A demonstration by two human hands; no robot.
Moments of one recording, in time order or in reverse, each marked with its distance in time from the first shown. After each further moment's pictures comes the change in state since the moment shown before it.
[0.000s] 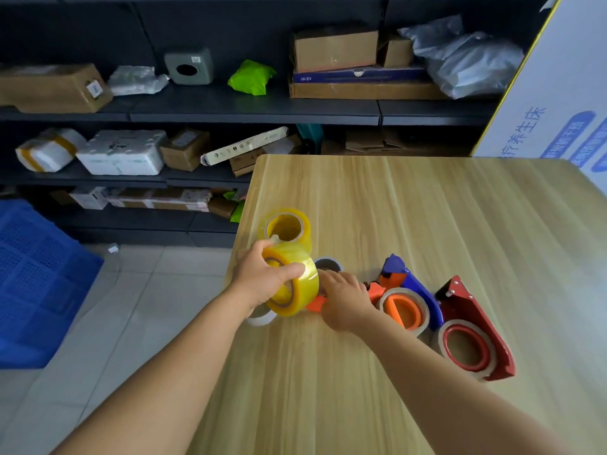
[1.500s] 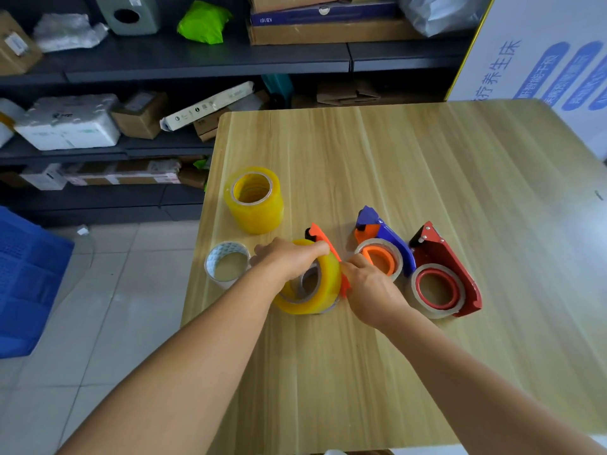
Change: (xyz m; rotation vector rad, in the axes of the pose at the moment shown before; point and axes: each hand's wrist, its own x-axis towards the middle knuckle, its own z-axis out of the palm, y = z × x) left_hand -0.015 0.012 0.088 0.403 -0.174 -0.373; right_hand -0.073 0.060 0.005 -0.051 0.076 0.034
